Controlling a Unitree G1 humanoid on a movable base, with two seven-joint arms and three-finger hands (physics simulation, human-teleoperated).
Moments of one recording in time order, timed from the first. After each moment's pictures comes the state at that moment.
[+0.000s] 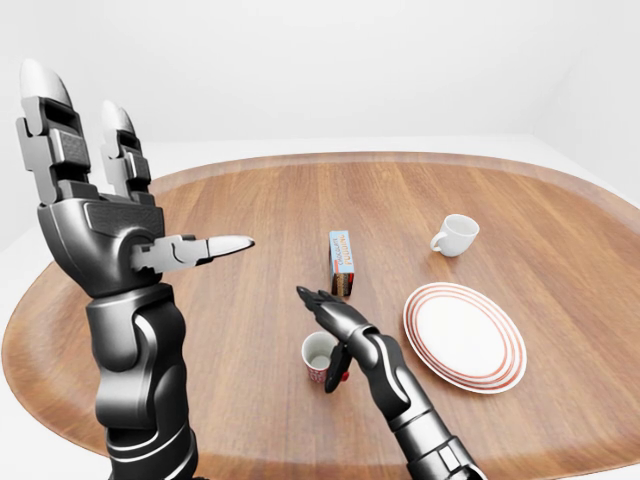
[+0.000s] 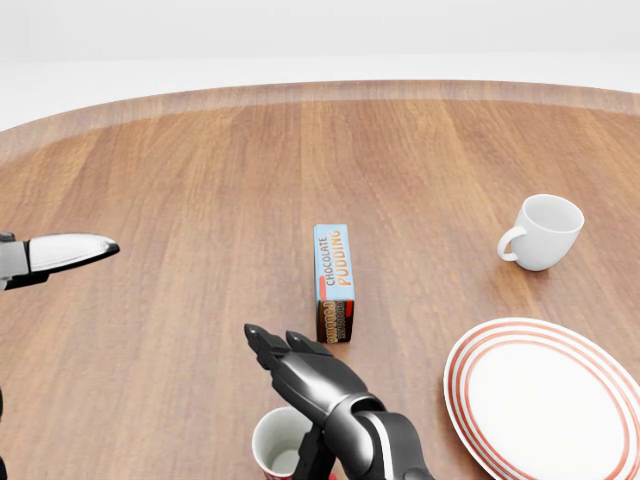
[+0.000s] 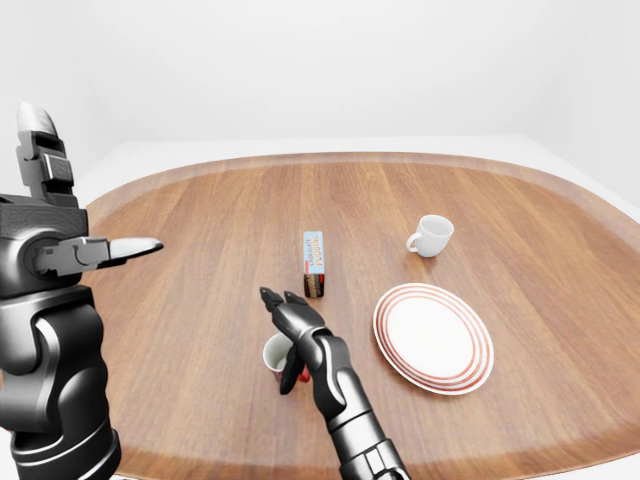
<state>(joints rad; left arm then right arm) -0.29 0.15 0.21 -0.61 -0.30 0.09 0.14 -0.22 0.11 0.28 0.27 -0.98 0.09 0.42</state>
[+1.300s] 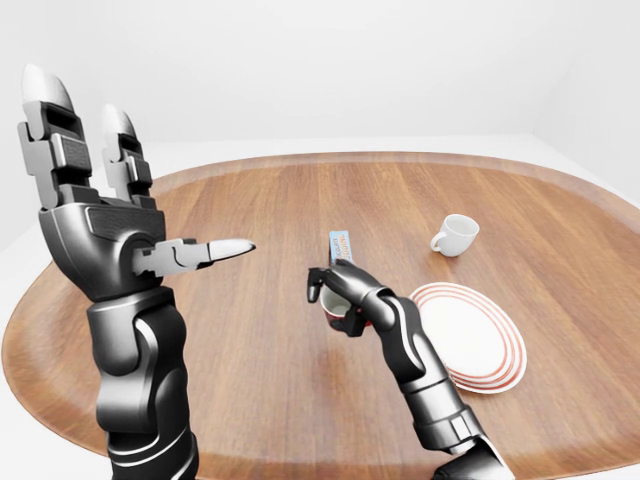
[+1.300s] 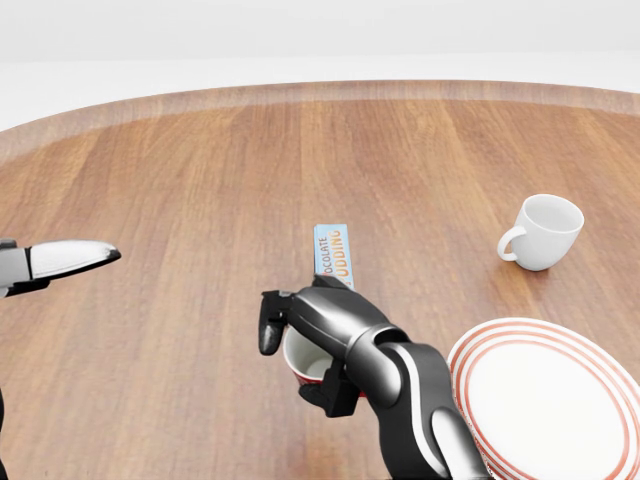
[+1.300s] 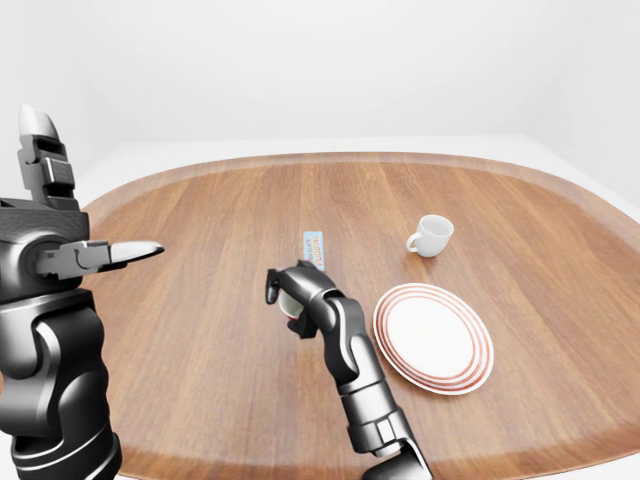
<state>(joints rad) -0.27 0.14 0.20 -0.63 -0.30 0.09 0.14 -0.37 0.07 0.19 0.16 -1.01 0.09 0.59</state>
